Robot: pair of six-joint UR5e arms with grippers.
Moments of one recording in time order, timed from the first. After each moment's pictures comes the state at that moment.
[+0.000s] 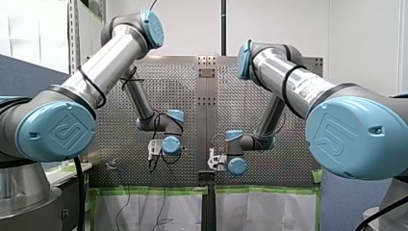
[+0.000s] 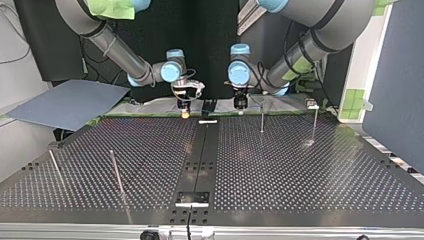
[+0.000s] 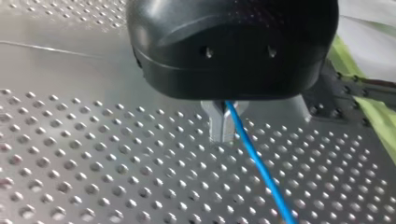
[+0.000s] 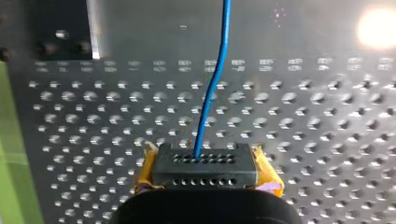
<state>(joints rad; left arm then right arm) -0.40 -2.32 -1.74 -2.46 -1.99 -1.60 2.18 -0.51 1.37 -0.74 1.68 1.62</state>
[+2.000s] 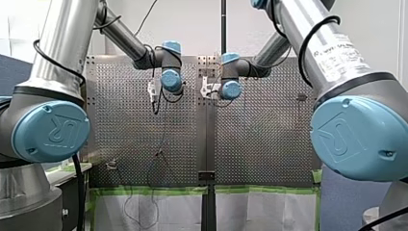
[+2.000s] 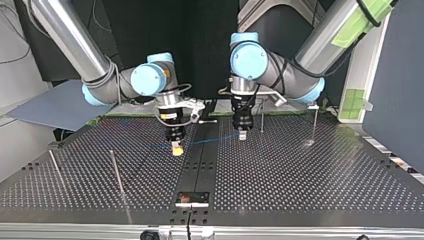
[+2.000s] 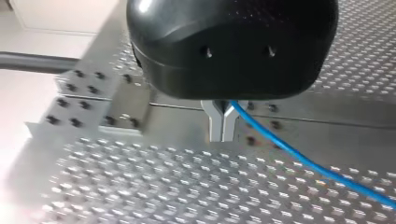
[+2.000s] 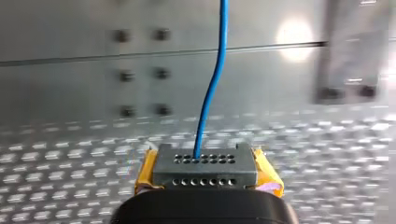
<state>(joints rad) -0.45 -1.80 -1.70 -2.76 -2.01 -1.68 2.22 -1.01 1.31 -0.37 1.68 1.62</state>
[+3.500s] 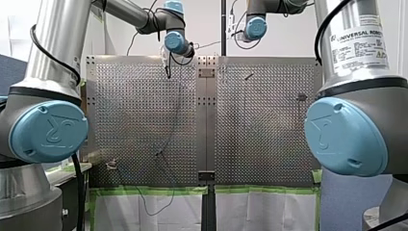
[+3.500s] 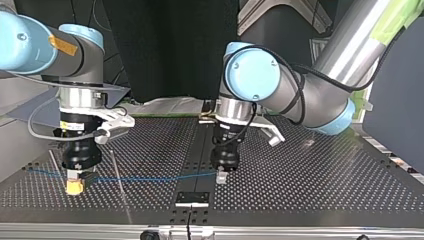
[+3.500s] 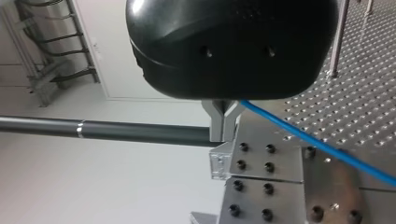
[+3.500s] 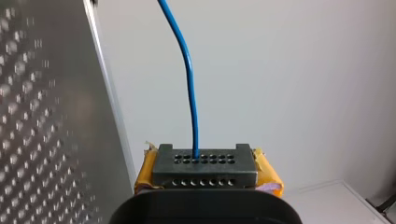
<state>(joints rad) -0.48 -1.77 -1.35 -2.98 -1.85 -1.71 2.07 -1.37 1.26 -0.16 1.74 1.61</state>
